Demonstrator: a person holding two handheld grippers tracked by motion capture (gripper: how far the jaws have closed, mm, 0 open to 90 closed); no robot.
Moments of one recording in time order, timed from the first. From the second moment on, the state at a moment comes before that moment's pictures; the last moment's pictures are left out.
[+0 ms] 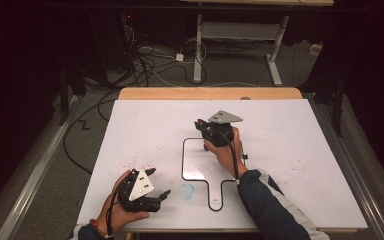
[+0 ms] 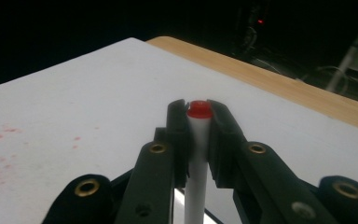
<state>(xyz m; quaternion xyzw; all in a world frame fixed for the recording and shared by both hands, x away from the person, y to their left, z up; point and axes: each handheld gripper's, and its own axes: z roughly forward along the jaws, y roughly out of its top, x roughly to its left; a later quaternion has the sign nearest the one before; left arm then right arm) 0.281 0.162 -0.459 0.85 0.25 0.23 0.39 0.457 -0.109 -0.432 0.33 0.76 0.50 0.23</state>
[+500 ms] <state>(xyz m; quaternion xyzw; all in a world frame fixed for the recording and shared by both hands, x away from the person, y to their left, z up) 0.283 0.157 -0.460 0.86 0.25 0.22 0.38 0.441 -0.195 -0.431 0.38 0.74 0.50 0.24</state>
